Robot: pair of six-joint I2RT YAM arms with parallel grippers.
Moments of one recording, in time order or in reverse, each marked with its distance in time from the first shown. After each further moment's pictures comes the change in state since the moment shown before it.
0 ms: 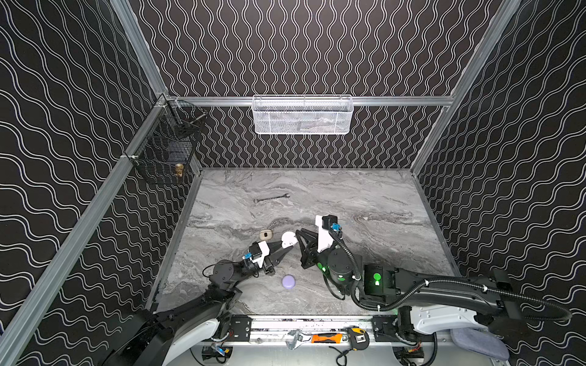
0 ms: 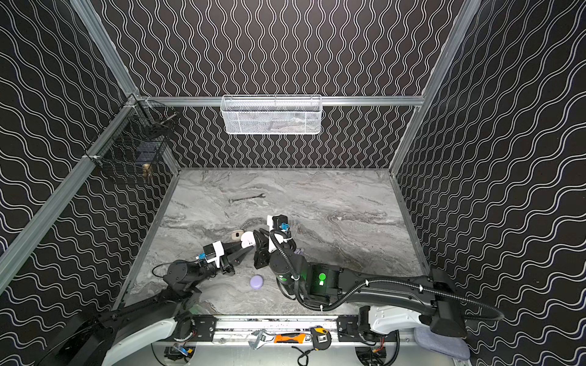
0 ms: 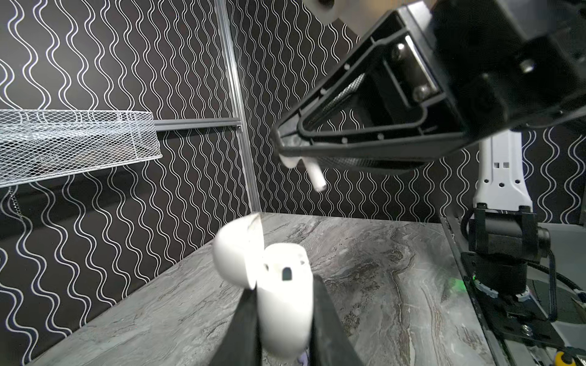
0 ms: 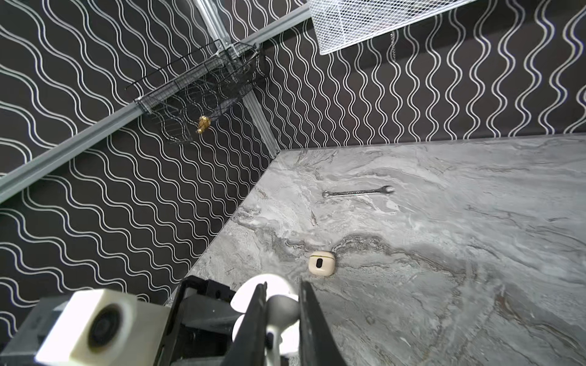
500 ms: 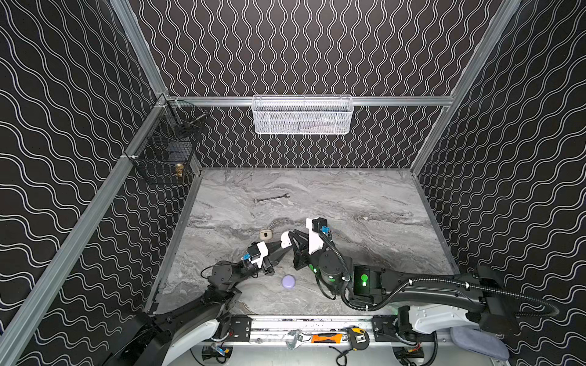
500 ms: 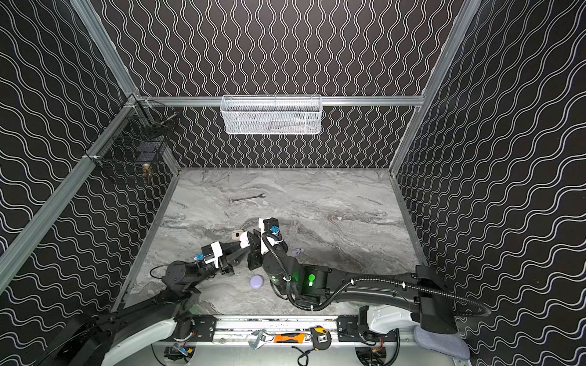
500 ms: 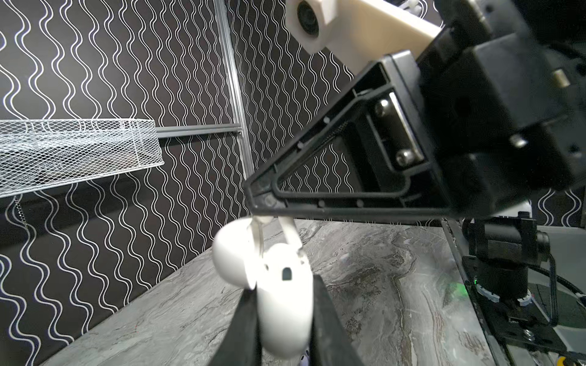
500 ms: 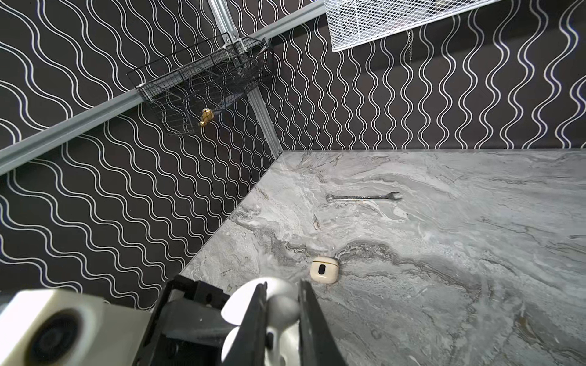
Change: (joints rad) left arm 0.000 -0.019 0.000 -0.002 0.000 0.000; right arm 0.000 0.077 -0.025 0.132 -0.006 -0.057
